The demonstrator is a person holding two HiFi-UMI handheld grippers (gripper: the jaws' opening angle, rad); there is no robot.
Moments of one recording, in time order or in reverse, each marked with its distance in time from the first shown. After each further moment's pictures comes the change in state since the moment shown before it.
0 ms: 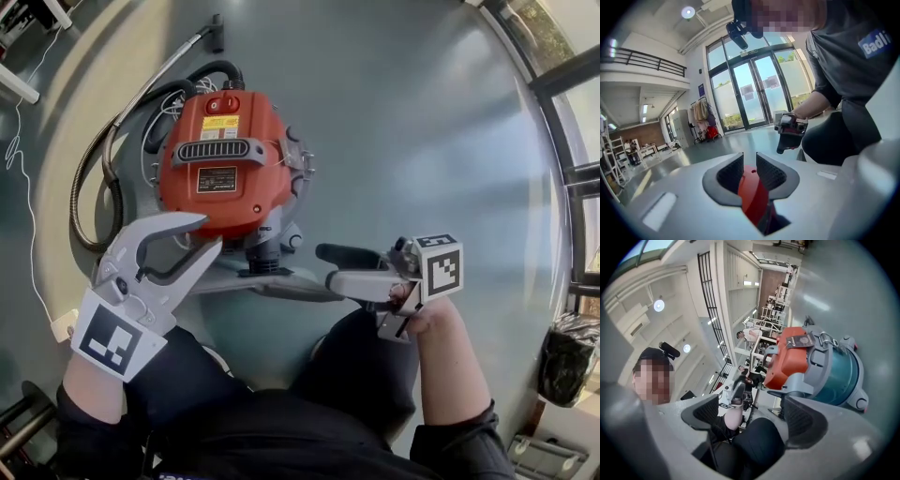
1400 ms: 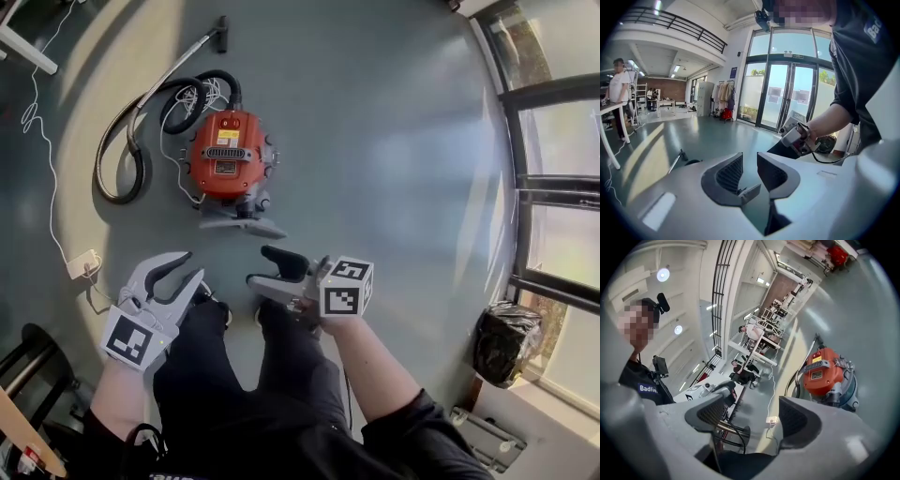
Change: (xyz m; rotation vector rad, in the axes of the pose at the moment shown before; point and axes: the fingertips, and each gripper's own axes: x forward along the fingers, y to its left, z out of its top) left arm -0.151 -0.027 0.201 -0.463 0.120 0.092; right arm 0.045 0.249 -0.008 -0.126 0.009 -0.201
